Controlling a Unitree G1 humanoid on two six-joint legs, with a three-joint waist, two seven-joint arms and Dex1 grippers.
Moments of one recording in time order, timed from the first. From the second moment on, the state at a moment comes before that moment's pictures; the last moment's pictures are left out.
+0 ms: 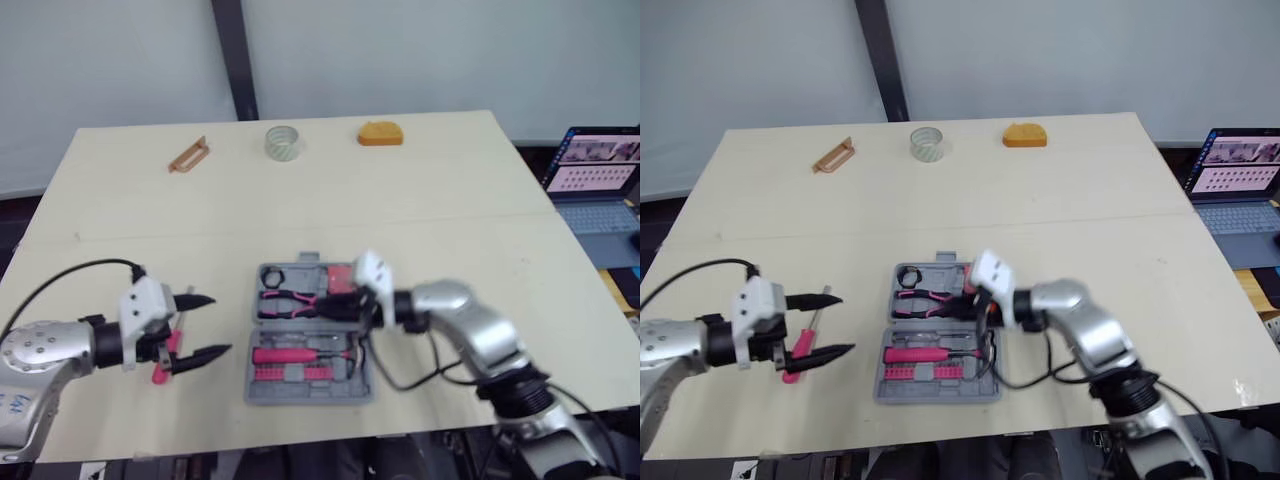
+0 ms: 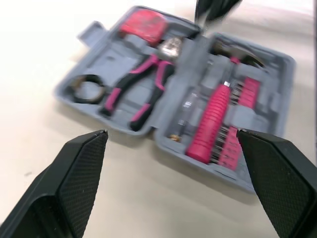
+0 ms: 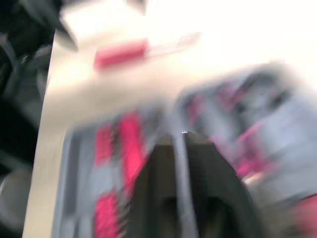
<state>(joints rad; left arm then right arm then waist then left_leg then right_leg) 0.13 0.88 0.36 -0.38 -0.47 0.43 -0.98 -0.50 -0.49 0.19 -0.25 0.38 0.65 0.99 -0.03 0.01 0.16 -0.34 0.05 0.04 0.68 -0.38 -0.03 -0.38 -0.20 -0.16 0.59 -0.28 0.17</state>
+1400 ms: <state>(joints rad) 0.38 0.57 0.69 -0.17 -0.47 0.31 -0.72 -0.14 -0.75 -0.20 -0.05 0.47 0.41 1.06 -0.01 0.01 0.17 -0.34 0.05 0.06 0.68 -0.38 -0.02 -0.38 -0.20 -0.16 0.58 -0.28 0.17</state>
